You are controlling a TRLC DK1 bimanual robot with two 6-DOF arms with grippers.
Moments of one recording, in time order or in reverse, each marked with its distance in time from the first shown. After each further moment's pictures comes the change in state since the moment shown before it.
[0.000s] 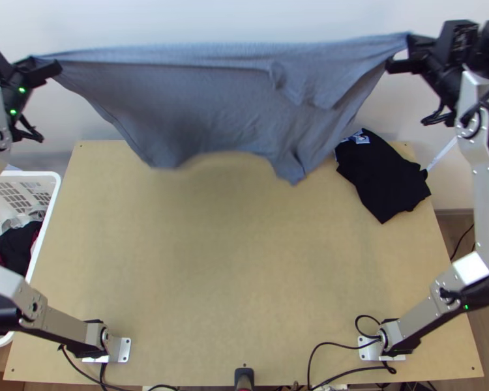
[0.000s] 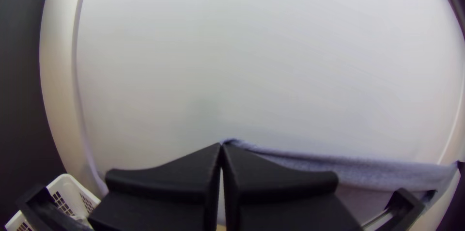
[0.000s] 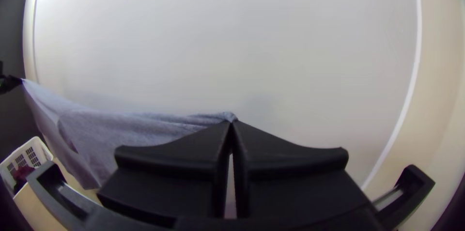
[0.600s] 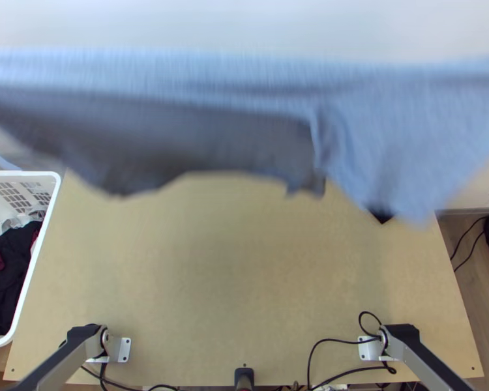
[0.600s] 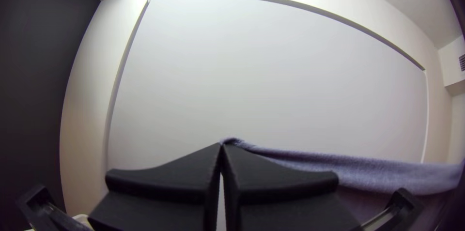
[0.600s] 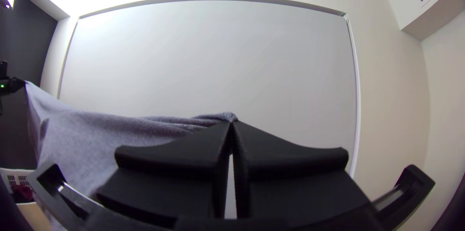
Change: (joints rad) left arm -0.042 -0.565 -0.070 -0.083 -0.071 0.009; right arm -0.003 -0.745 -0.357 0.069 0.006 0.011
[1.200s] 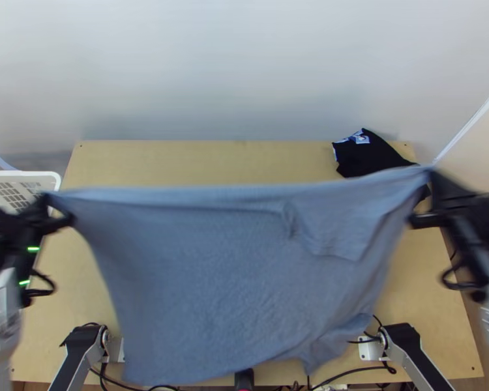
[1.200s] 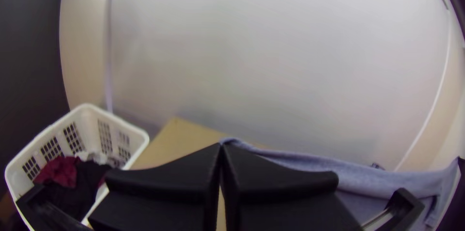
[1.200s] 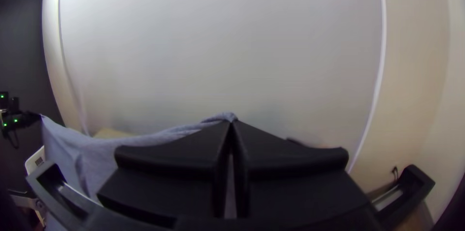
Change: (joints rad) left arm -0.003 -0.396 -1.022 0.026 0.096 -0.064; right arm 0.090 -0.261 -0.766 -0.031 0.012 0.145
